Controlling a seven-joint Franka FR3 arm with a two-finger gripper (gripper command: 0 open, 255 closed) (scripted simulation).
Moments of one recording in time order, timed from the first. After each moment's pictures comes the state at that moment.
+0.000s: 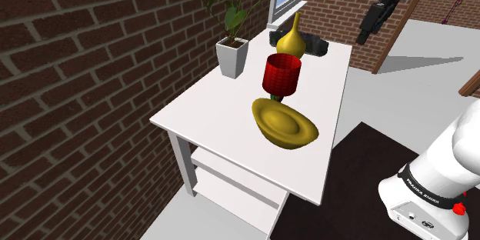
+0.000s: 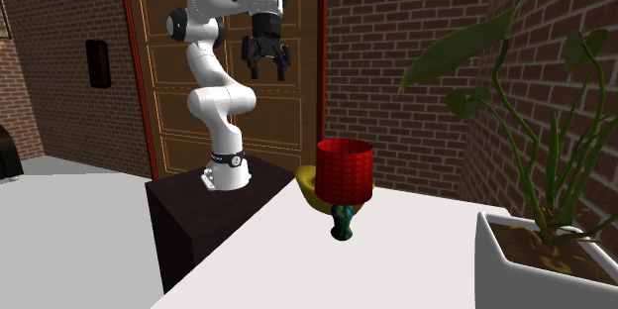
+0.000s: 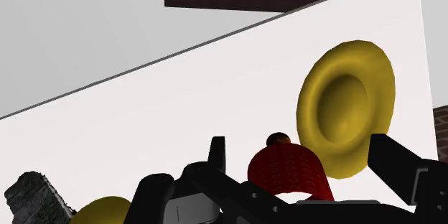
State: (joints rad) arm -0.02 -0.83 -0.01 -2.44 -0.07 1.71 -0.10
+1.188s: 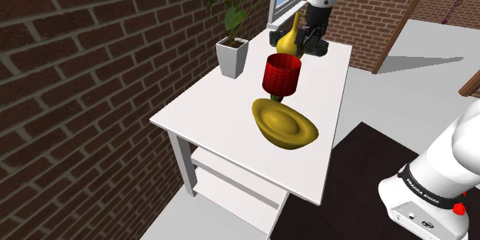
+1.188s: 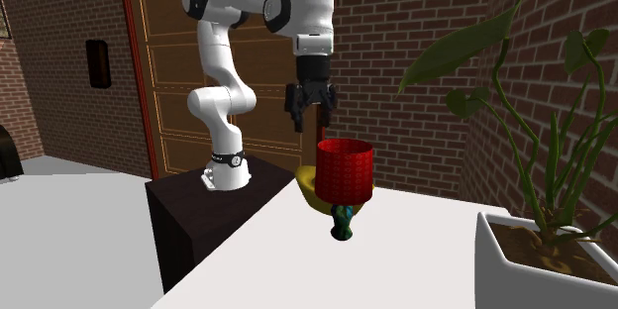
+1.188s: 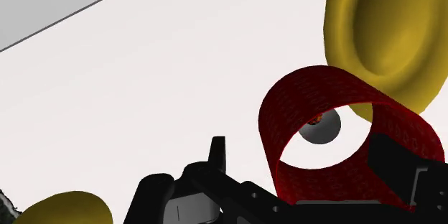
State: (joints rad) arm -0.02 -0.20 -0.03 -2.21 -0.04 2.05 -0.06
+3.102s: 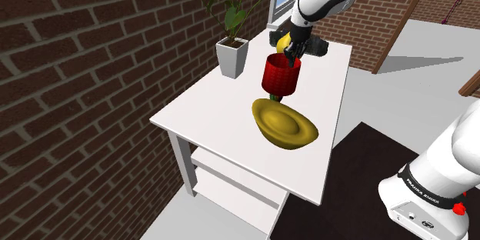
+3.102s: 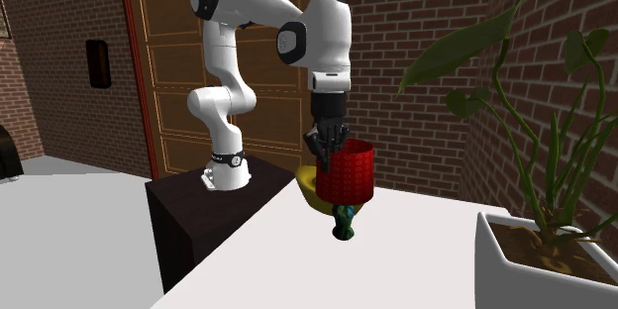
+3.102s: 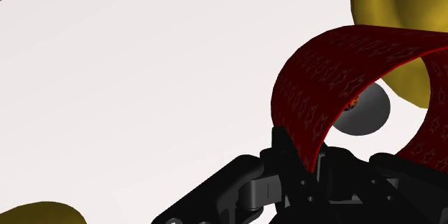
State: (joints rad) arm -0.03 0.02 -0.03 -2.15 -0.03 2.20 -0.06
